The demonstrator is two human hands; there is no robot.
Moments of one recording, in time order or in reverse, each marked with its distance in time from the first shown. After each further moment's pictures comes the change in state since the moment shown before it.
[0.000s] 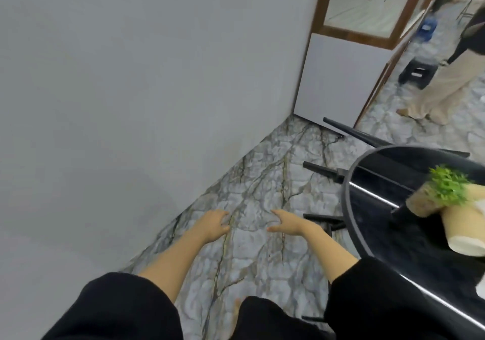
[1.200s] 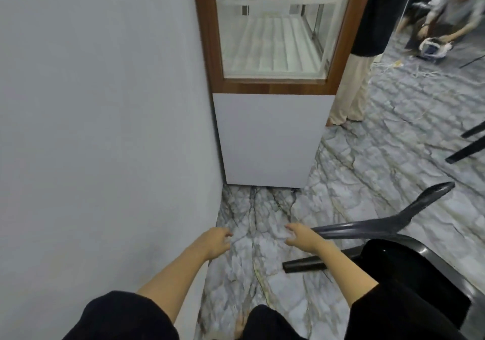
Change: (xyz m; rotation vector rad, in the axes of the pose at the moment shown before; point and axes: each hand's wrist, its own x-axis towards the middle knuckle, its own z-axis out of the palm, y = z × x) left_hand 0.844 0.237 -0.364 0.354 -0.360 0.442; right_hand 0.482 0.143 -0.622 0.337 0.410 0.370
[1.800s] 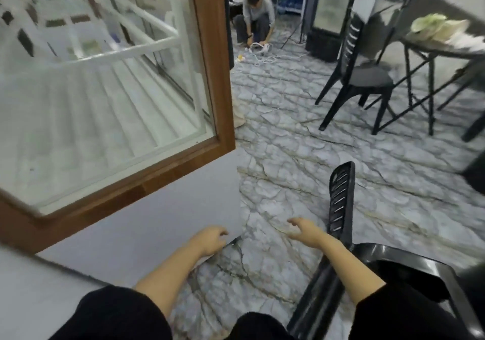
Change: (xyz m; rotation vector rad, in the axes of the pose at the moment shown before) left_hand 0.429 0.197 -0.201 0.409 -0.272 0.502; right_hand 0.169 0.136 -0.250 0.425 0.378 0.503
